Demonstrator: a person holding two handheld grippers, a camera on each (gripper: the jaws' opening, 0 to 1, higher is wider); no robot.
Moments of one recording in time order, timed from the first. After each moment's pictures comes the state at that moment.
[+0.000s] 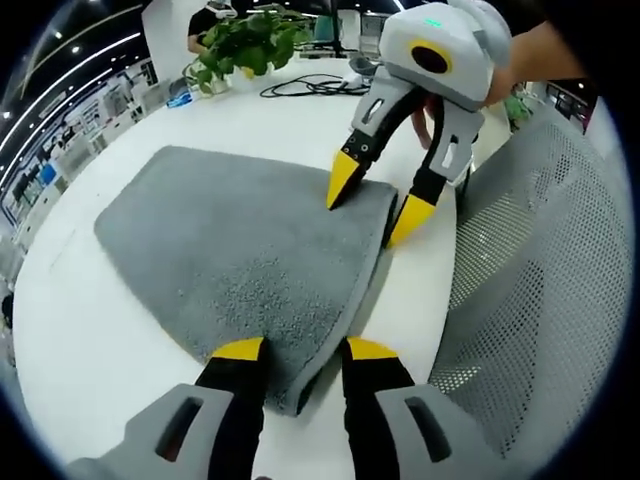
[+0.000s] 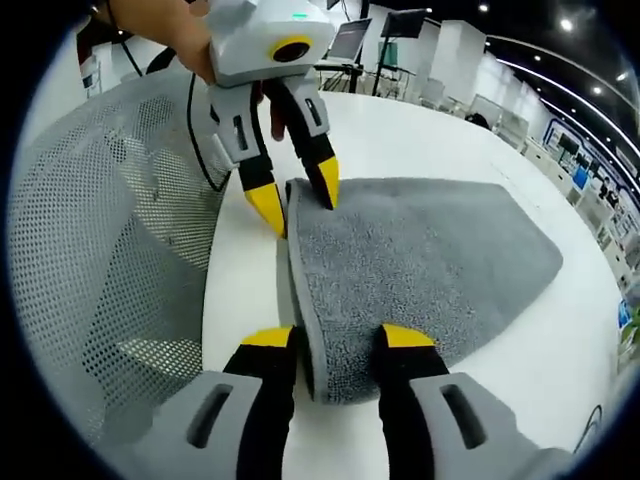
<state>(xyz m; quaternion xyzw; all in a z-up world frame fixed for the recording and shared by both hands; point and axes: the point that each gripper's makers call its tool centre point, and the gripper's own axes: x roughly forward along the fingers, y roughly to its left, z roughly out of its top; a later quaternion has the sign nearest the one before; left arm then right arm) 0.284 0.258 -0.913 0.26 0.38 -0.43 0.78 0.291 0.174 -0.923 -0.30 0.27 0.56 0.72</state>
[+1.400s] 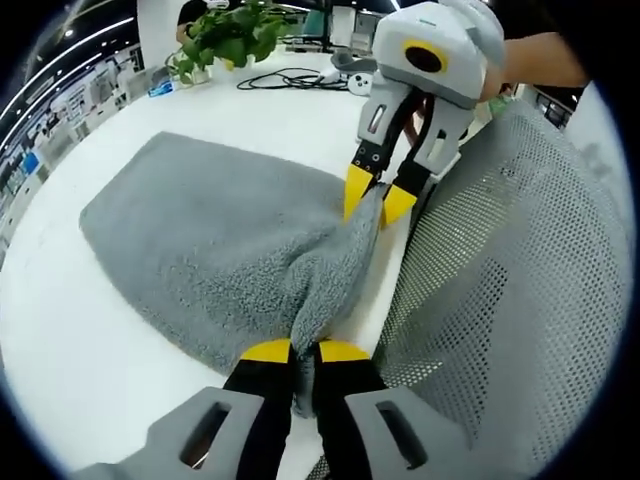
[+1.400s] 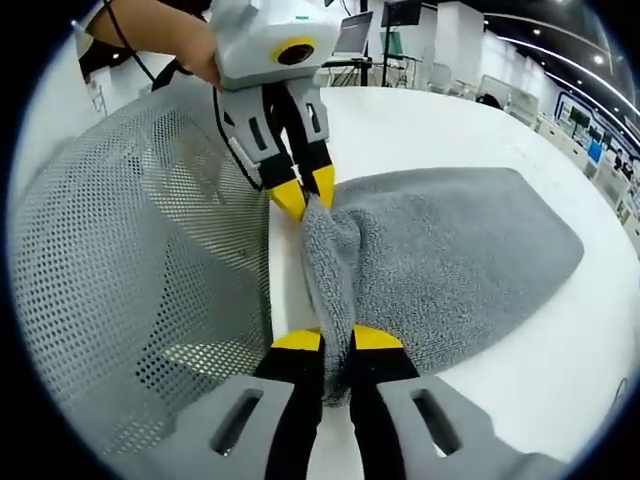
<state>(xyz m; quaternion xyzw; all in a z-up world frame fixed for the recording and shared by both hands) 0.238 0.247 -0.913 0.27 0.40 -0.47 0.74 0.242 0.170 -0.918 -0.26 0.32 0.59 0.69</state>
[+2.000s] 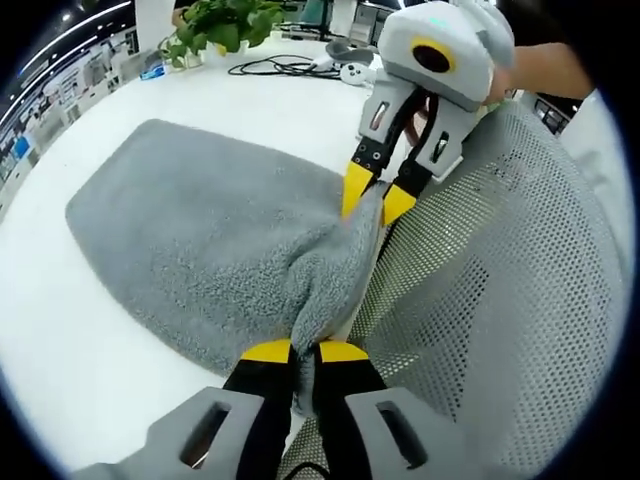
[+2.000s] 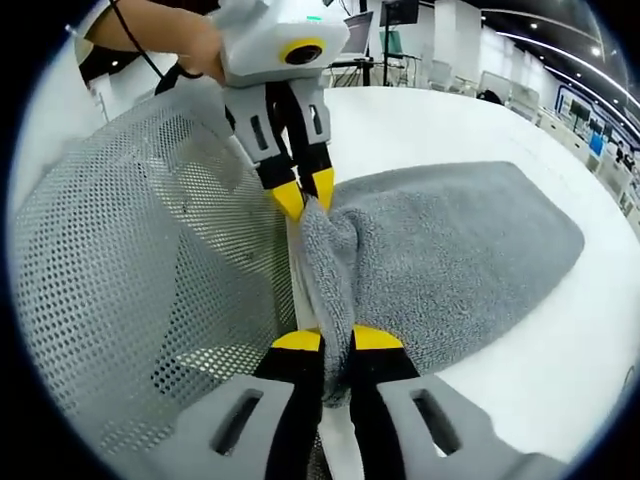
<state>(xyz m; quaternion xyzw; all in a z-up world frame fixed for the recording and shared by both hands) 0.223 0.246 -0.914 0.22 0.45 -0.47 0.72 0.223 0.169 -0.916 -0.25 0.33 0.60 0.69</state>
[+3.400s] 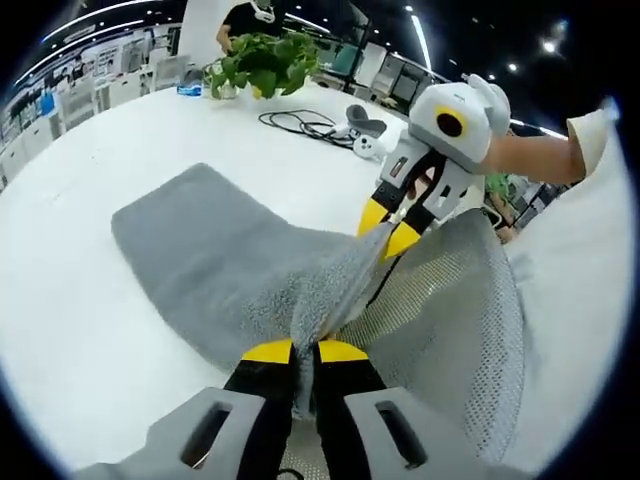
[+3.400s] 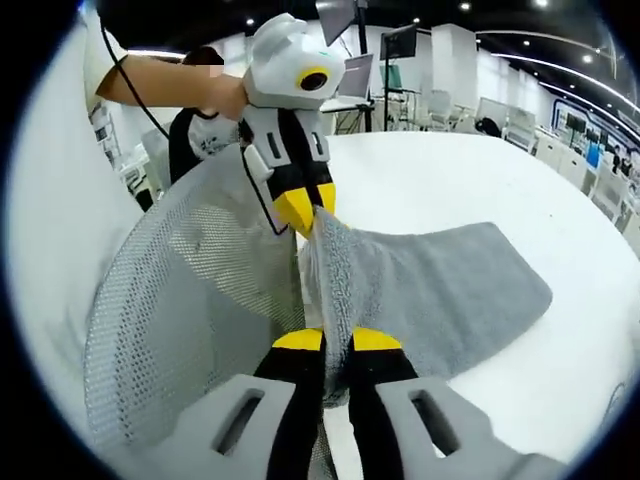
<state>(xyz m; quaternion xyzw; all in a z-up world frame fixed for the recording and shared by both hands) 0.238 0.258 -0.820 0.10 0.42 -0.47 0.77 0.236 0.179 -0.826 -0.19 0.27 0.61 0.71</state>
